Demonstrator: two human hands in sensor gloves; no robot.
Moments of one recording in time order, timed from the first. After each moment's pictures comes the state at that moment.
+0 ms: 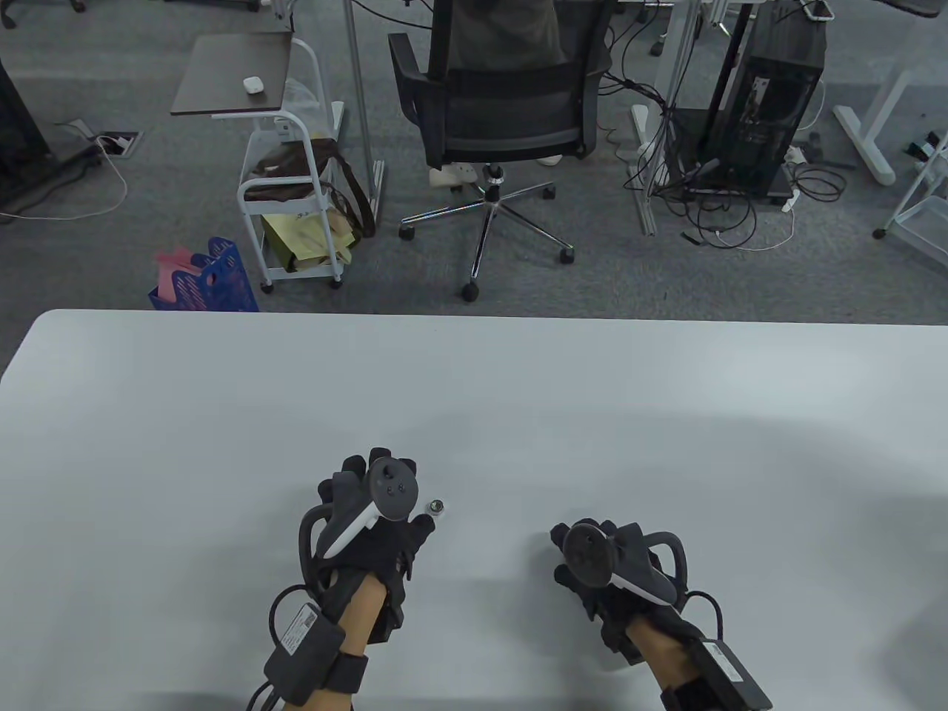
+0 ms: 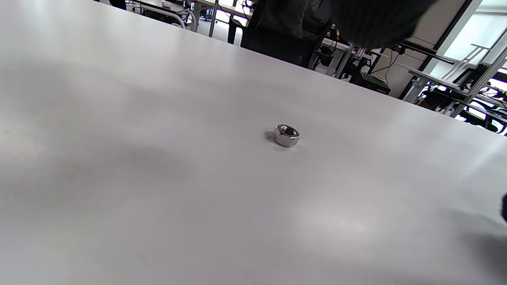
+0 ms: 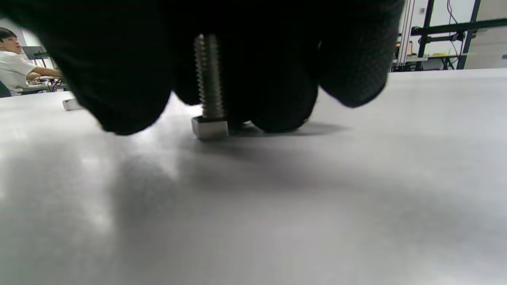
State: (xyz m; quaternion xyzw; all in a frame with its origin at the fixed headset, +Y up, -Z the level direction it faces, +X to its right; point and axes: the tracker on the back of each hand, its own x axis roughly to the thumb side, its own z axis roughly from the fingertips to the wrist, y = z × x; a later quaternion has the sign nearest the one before) left_hand -0.148 -0.710 -0.363 -0.15 0.00 0.14 0.98; right_hand 0.142 -0.753 -0.339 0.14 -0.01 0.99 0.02
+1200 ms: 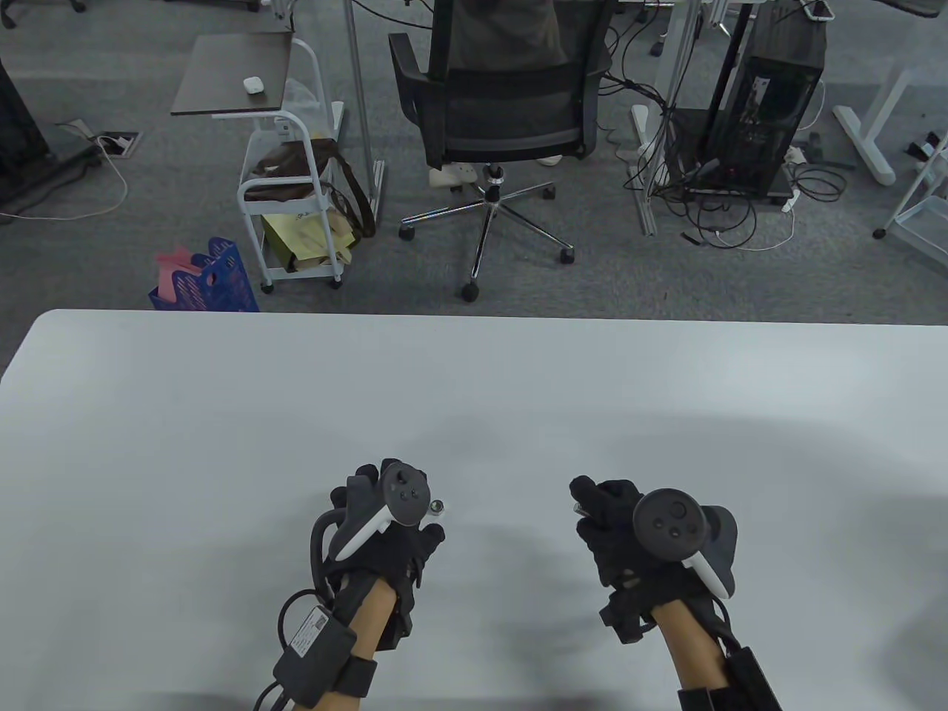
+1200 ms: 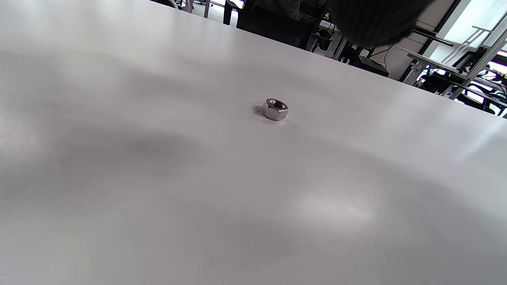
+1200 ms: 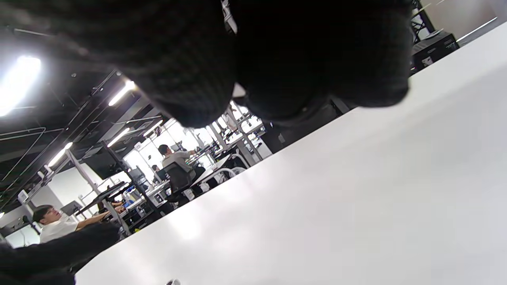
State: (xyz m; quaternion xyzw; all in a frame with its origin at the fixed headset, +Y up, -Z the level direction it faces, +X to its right) left_hand -0.135 -0.719 -0.362 -0.18 -0.02 0.14 0.97; right_hand 0.178 -0.681 -0.332 0.10 -0.07 0.95 0.29
